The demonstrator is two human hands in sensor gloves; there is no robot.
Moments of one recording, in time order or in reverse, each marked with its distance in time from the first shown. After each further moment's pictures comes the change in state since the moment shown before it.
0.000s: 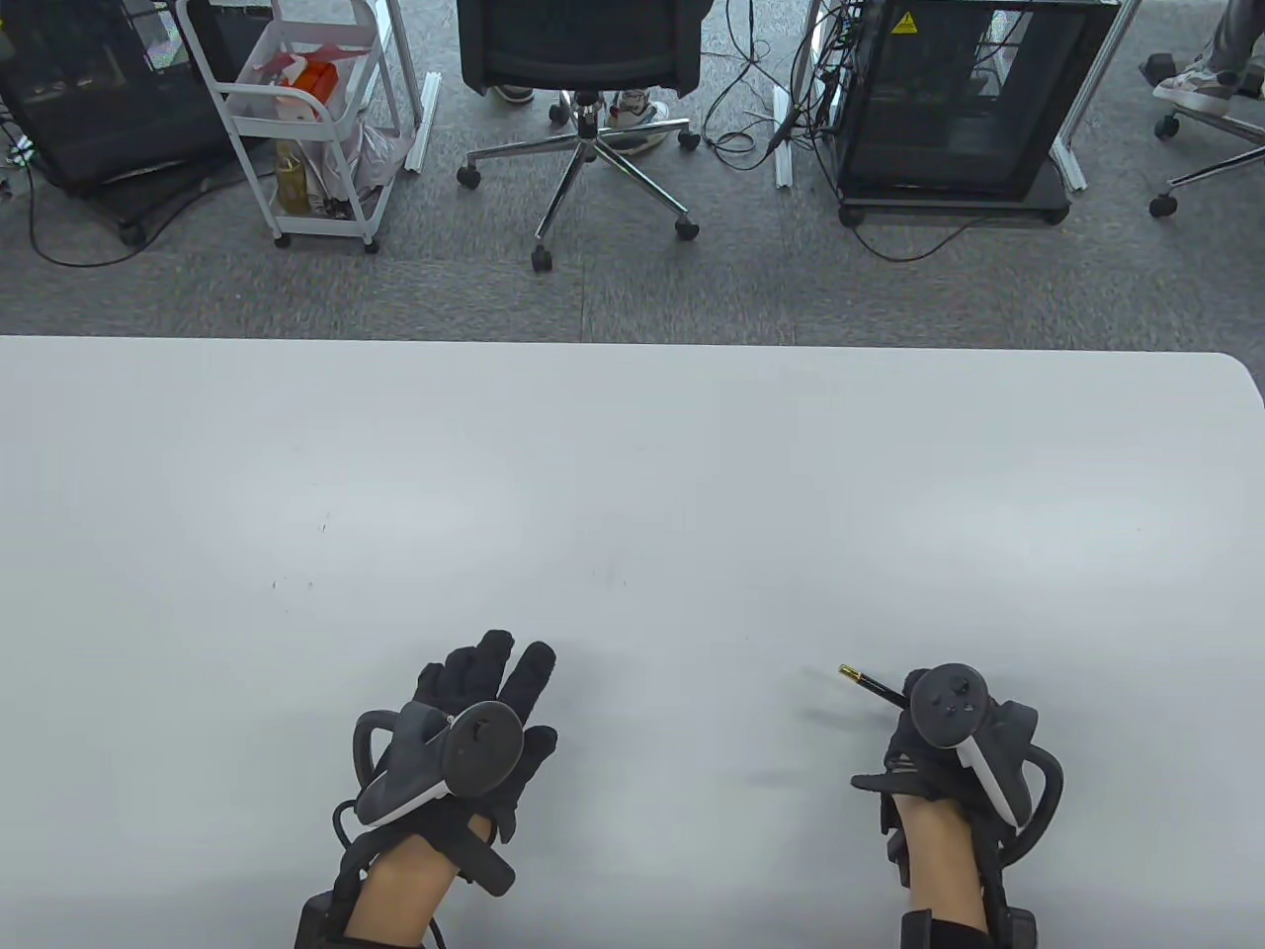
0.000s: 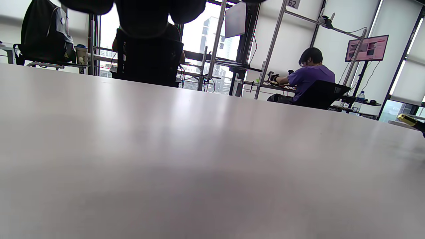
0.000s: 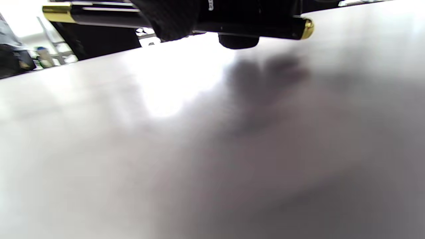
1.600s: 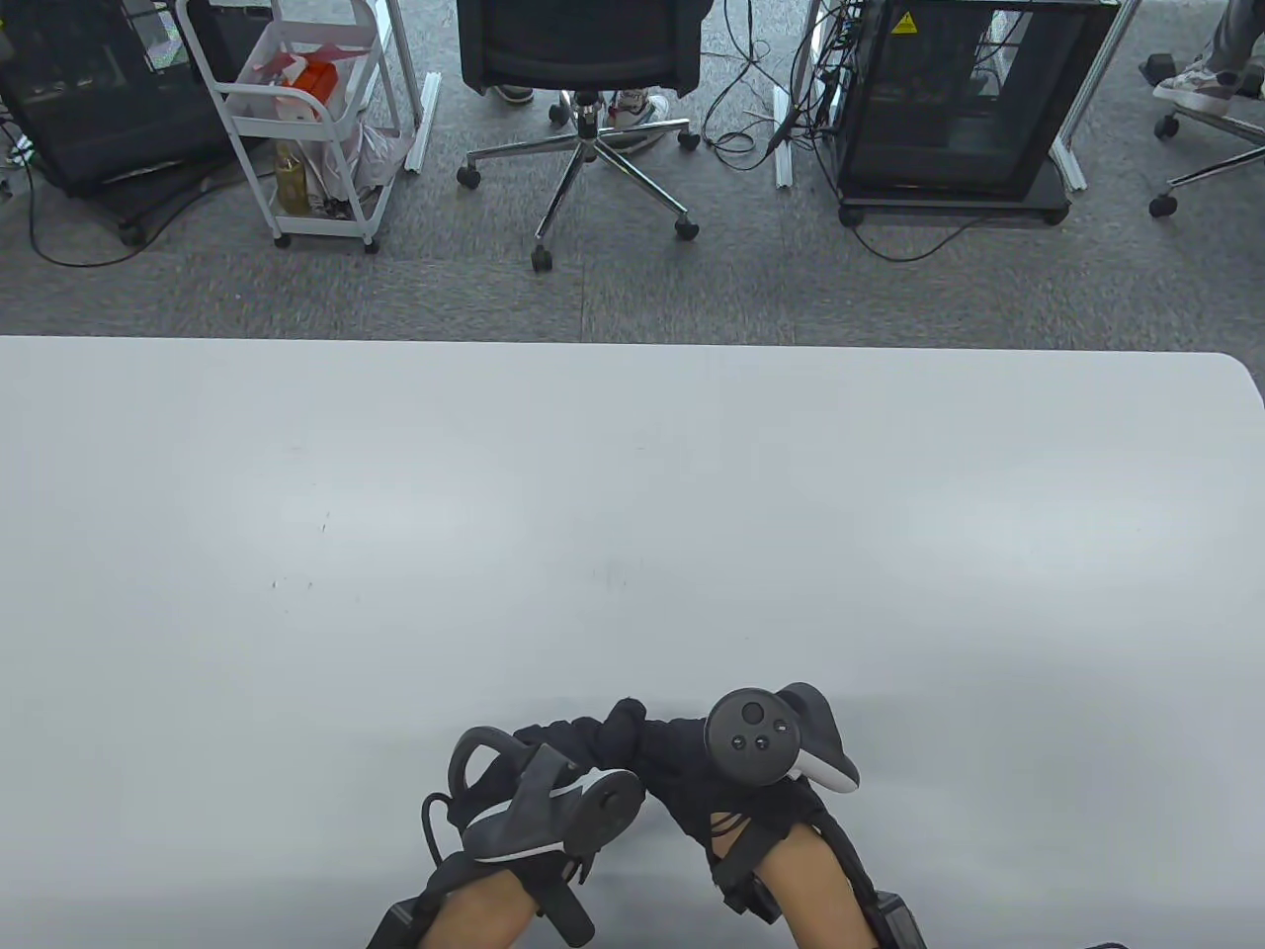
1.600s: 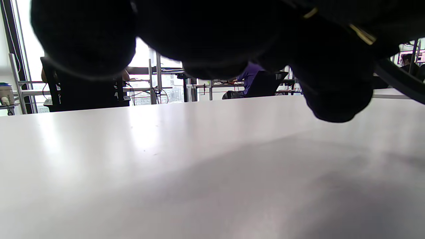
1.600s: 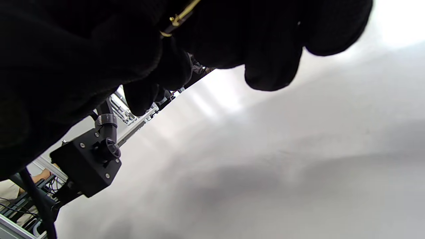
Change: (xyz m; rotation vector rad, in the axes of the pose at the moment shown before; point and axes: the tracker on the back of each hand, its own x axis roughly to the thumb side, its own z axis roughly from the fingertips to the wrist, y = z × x) left_hand 0.090 -0.011 -0.004 0.035 -0.231 -0.186; right_hand 0.162 0.030 0.063 0.411 -0.864 -0.310
